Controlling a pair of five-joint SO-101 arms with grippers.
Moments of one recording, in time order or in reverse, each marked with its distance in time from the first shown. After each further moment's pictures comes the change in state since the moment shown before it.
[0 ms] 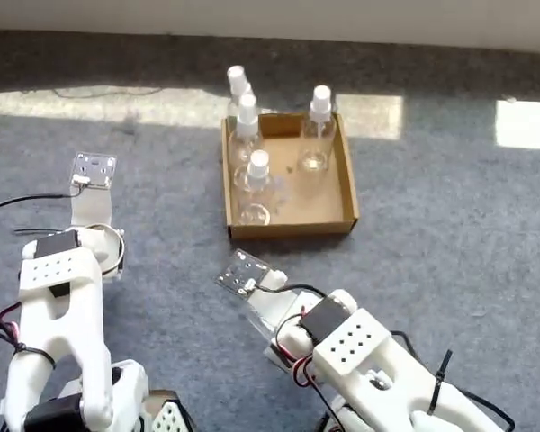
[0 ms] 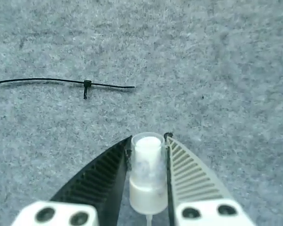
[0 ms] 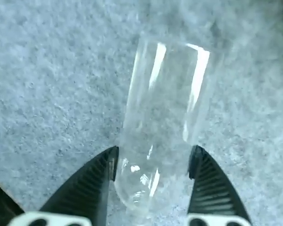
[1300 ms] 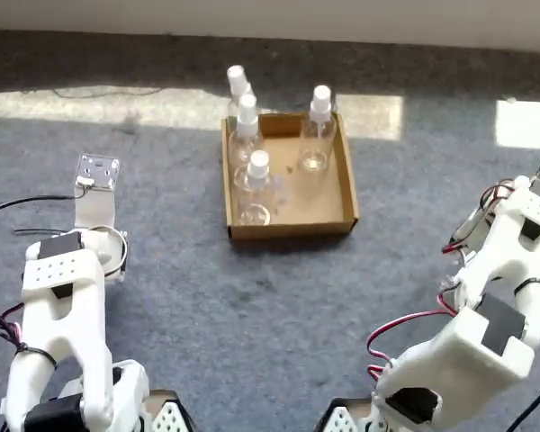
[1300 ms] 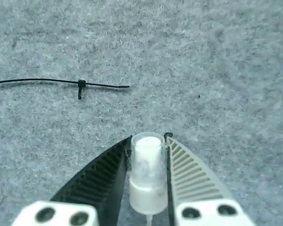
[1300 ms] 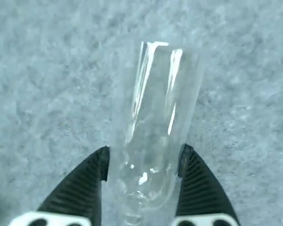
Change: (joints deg) left arm 0.7 0.0 1.2 -1.1 0.0; right arm 76.2 58.5 -59.9 6.1 -22.5
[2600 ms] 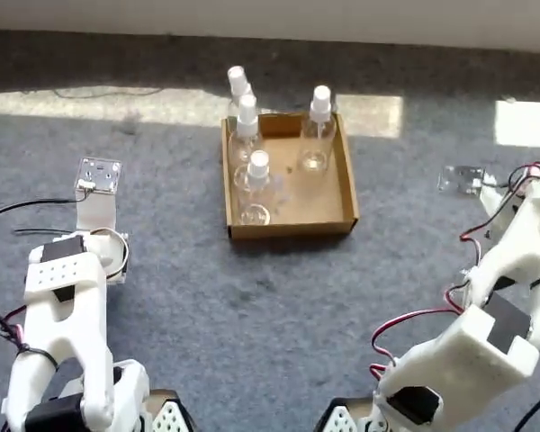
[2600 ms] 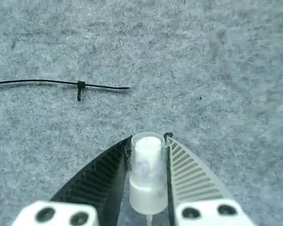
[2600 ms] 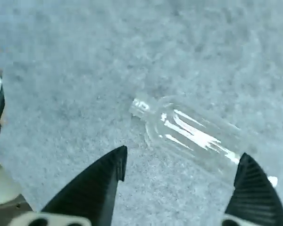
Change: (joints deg) left arm 0.0 0.0 2.1 -3.1 0.0; right arm 3.3 1.1 -15.7 27.1 115.7
